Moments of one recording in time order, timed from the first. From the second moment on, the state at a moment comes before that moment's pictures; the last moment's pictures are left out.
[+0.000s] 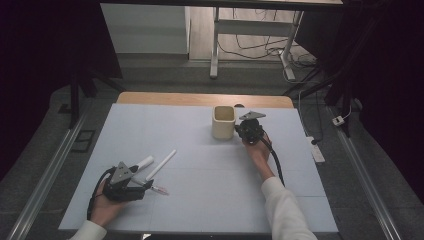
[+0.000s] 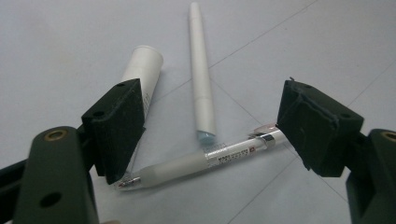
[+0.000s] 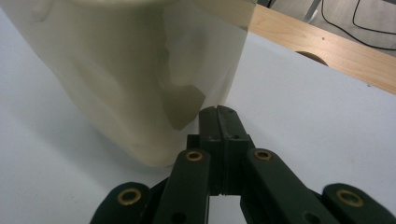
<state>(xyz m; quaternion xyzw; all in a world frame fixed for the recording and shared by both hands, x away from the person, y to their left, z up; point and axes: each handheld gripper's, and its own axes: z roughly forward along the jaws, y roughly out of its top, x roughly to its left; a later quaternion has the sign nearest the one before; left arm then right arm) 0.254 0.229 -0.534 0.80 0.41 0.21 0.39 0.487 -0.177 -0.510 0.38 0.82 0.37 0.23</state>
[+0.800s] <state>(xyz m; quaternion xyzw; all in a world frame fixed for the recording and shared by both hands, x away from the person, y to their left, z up) 0.257 0.228 -0.536 0.80 0.41 0.20 0.39 0.493 -0.174 -0.511 0.37 0.82 0.36 0.24</state>
